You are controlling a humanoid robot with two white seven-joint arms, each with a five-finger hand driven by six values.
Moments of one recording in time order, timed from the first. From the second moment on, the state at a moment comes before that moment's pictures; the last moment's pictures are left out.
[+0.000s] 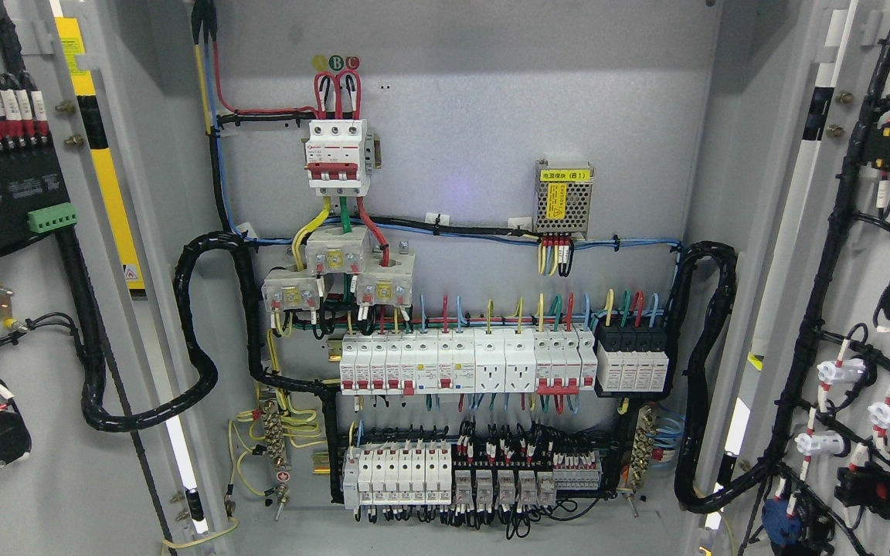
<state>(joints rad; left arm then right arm) 0.33 0.46 0.60 -1.62 0.91 -0.17 -0.74 0.38 -0.11 -0.31 -2.05 -0.57 -0.59 0.36</state>
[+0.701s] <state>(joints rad) 0.30 0.54 0.61 -1.51 0.94 -0.16 -0.75 0.38 -0.11 -0.34 -2.02 -0.58 -0.59 0.36</state>
